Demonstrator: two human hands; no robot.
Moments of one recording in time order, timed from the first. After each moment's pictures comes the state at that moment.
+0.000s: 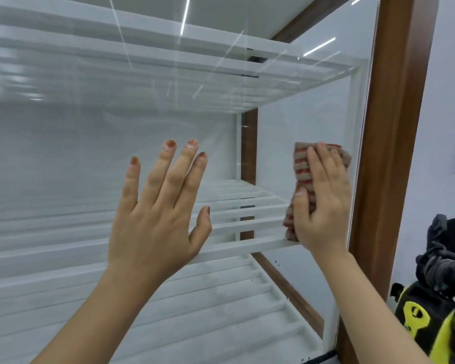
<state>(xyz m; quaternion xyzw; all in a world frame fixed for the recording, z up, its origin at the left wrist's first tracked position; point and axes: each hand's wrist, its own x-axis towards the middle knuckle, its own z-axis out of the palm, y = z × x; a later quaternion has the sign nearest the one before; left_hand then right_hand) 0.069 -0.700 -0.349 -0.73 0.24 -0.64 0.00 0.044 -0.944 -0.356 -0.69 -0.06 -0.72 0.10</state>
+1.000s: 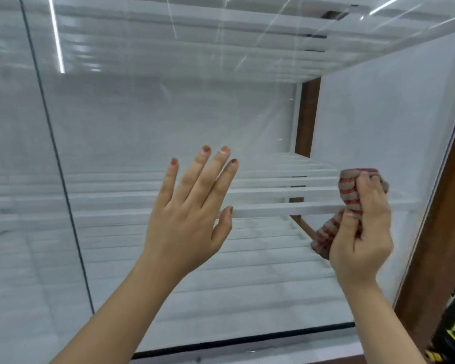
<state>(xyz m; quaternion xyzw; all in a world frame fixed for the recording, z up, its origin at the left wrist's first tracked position) 0.049 -0.617 -0.395 -0.76 0.27 -0.59 0.00 0.023 -0.859 -0.433 -0.64 -0.10 -0.72 0.23</state>
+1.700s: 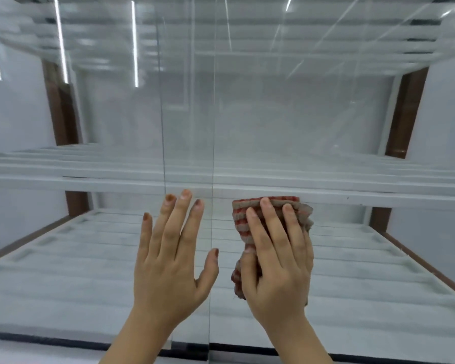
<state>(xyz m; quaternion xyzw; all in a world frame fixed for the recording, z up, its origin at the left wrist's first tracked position) 0.051 -0.453 -0.502 -0.77 0.15 -0.61 -0.07 0.058 -0.604 -0.506 -0.70 -0.18 -0.68 0.16</state>
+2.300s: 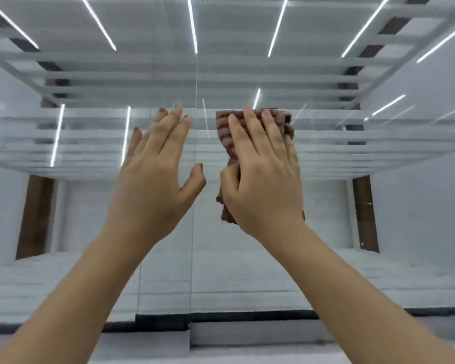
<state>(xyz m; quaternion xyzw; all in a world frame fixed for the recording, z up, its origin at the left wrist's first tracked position) 0.071 -0.456 -0.519 -0.70 0.21 -0.67 -0.11 0.073 -0.601 -0.516 -0.66 -0.16 -0.73 0.08</state>
